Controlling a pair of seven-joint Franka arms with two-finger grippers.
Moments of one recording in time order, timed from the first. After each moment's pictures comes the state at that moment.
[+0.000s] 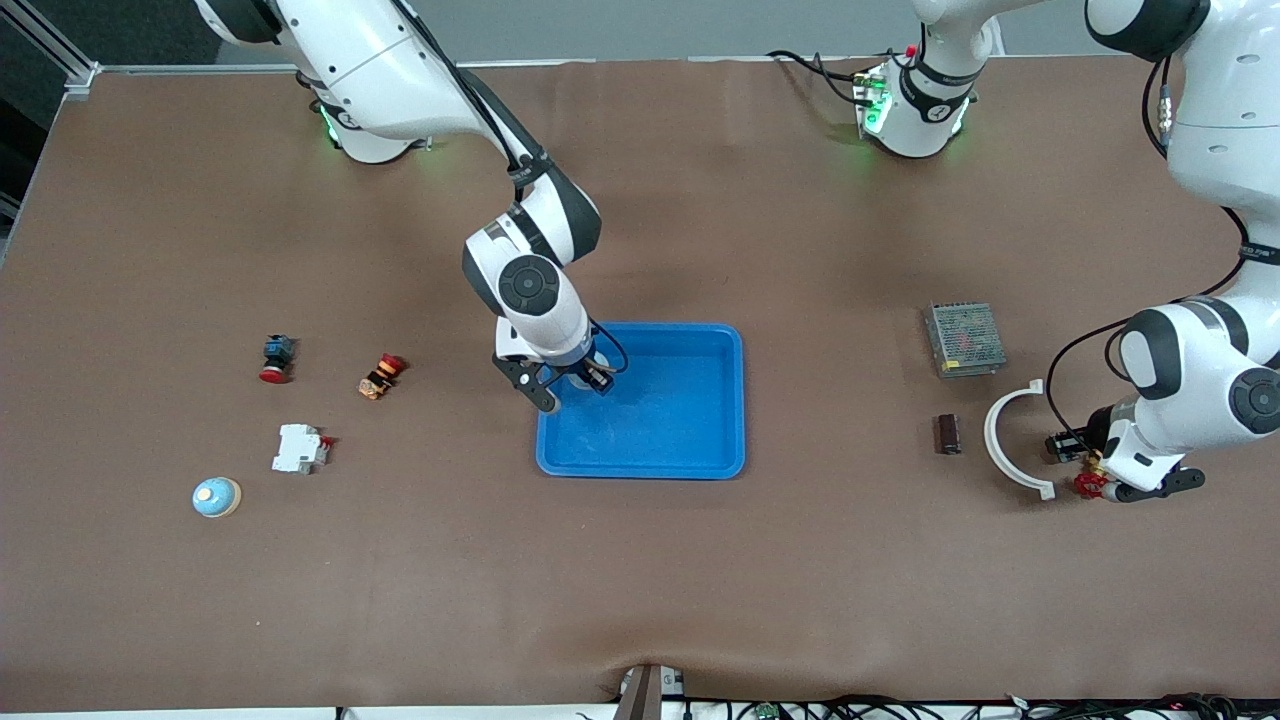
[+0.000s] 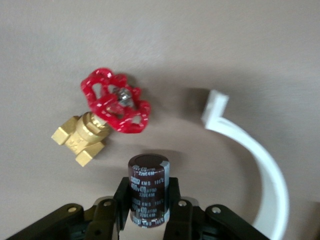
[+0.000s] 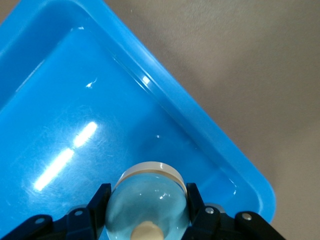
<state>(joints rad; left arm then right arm) 0.28 0.68 -0.09 -1.68 0.10 2.28 -0.07 0.62 0.66 0.05 -1.72 0.07 2.39 1.38</state>
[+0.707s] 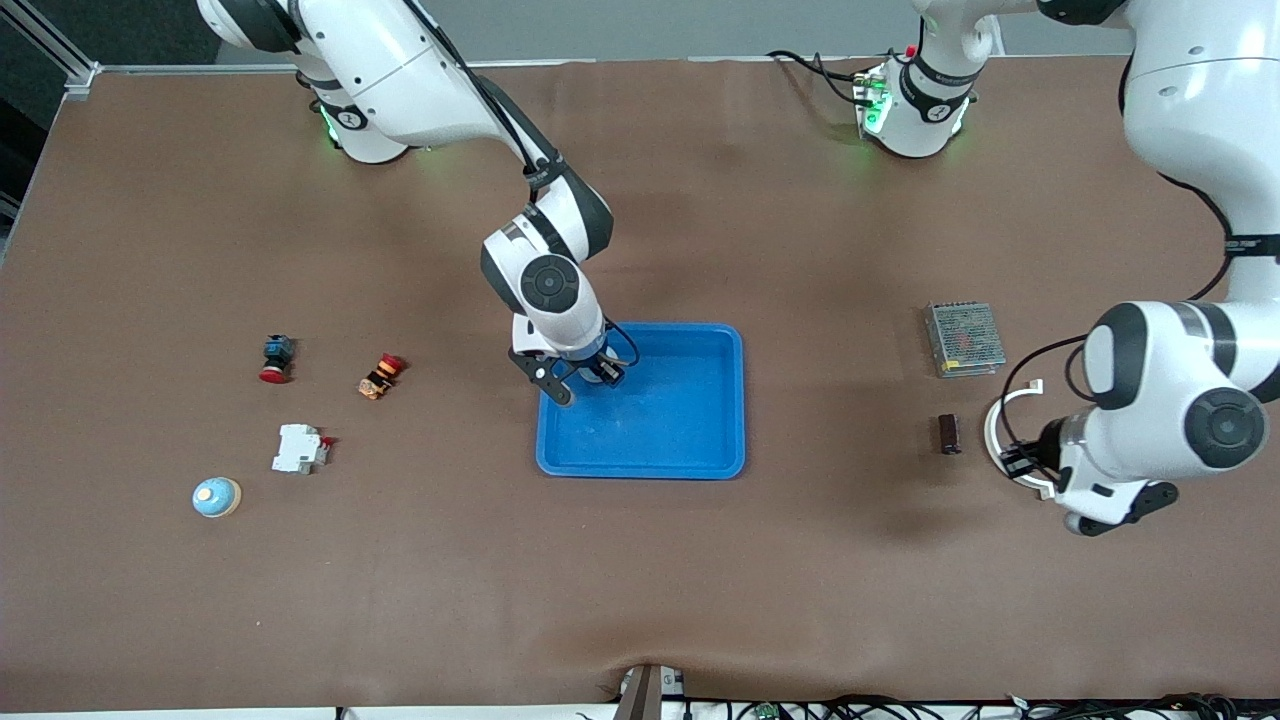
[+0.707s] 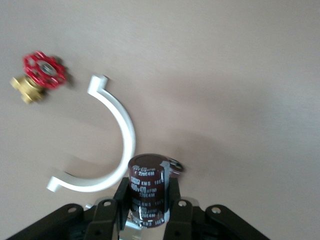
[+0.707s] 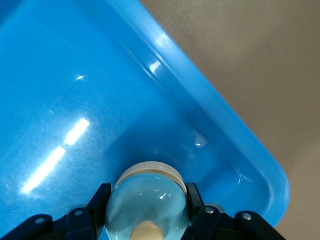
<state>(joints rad) 0.03 0.62 -0.10 -1.46 0.10 1.96 -0.52 0.66 0.69 0.05 -1.72 0.07 2.40 1.41</state>
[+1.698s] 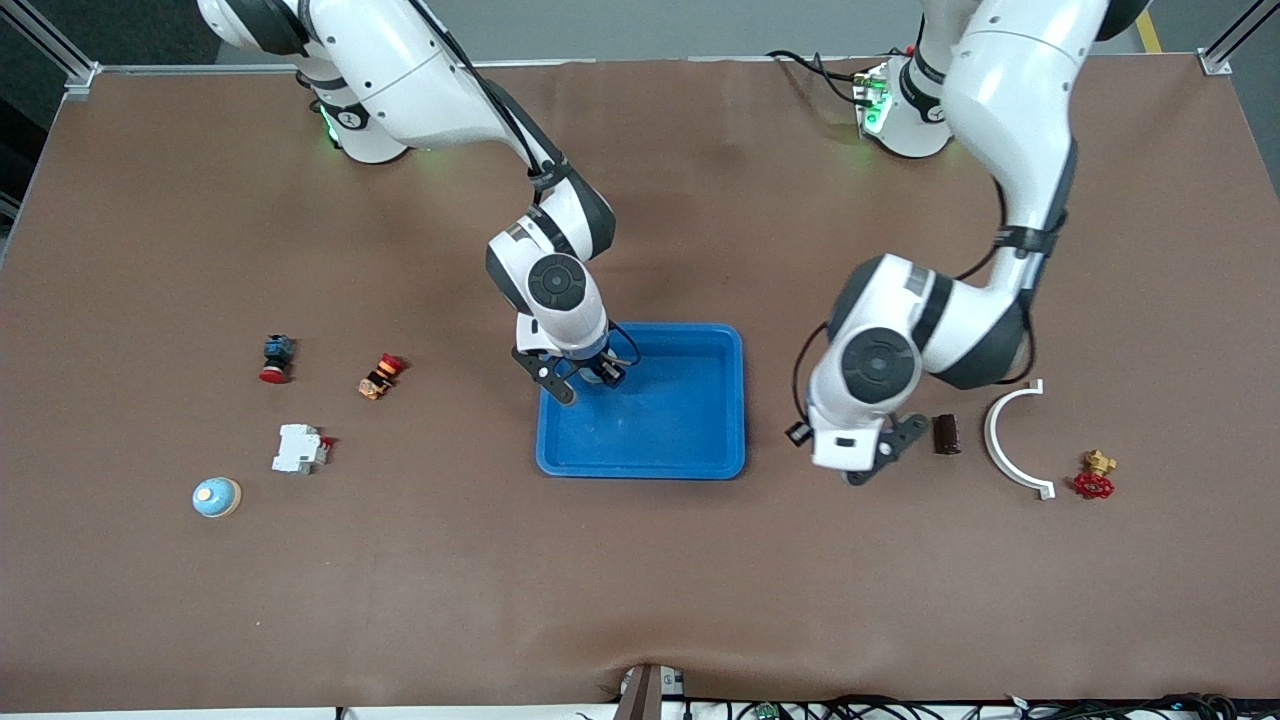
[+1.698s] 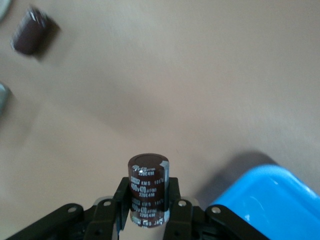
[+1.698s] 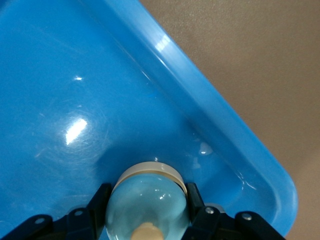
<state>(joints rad) -0.40 0.65 -0.11 -1.46 0.10 1.95 -1.21 0.68 0.71 0.03 -1.72 0.05 2.43 1.43</state>
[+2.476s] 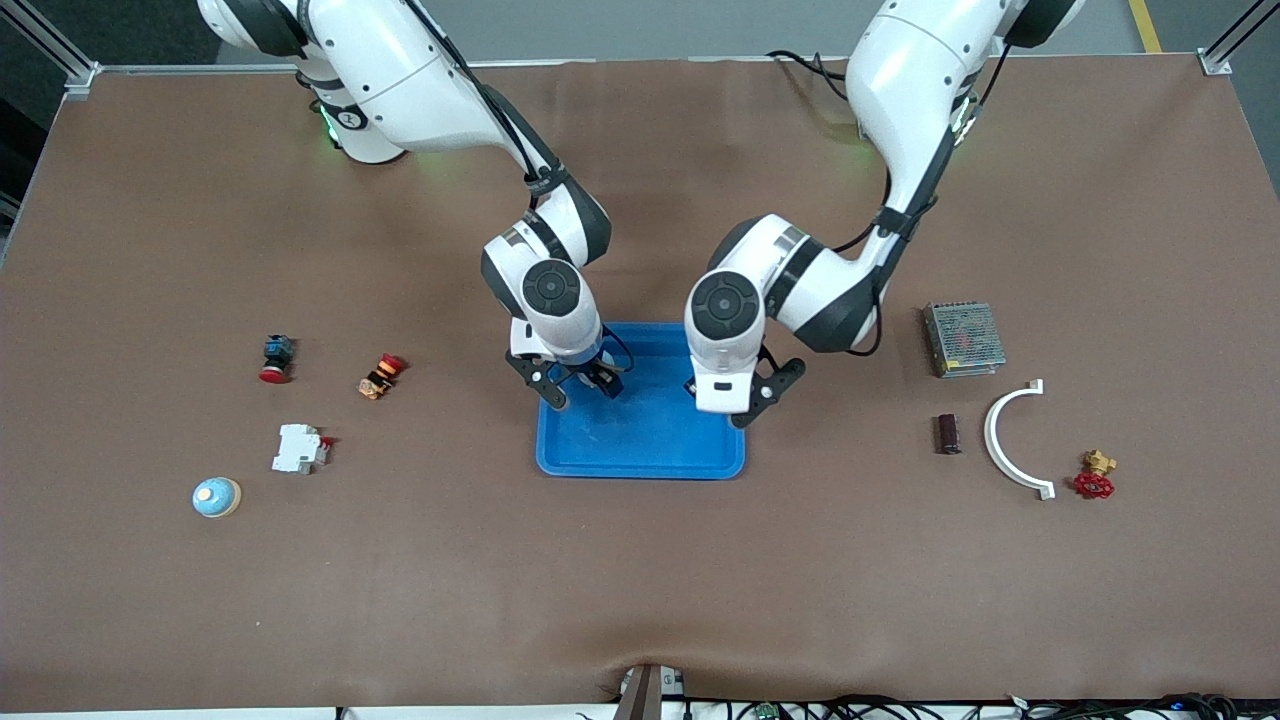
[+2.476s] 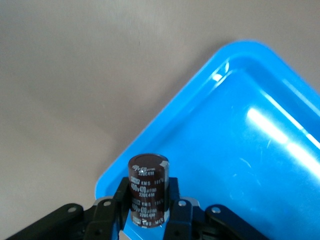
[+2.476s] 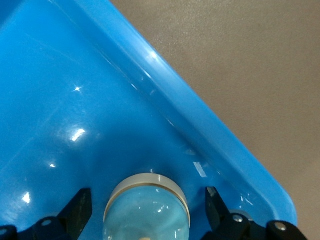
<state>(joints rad) -0.59 0.70 -0.11 -1.46 0.07 1.99 -1.43 0.68 0.71 0.01 -1.72 0.05 2.43 1.44</state>
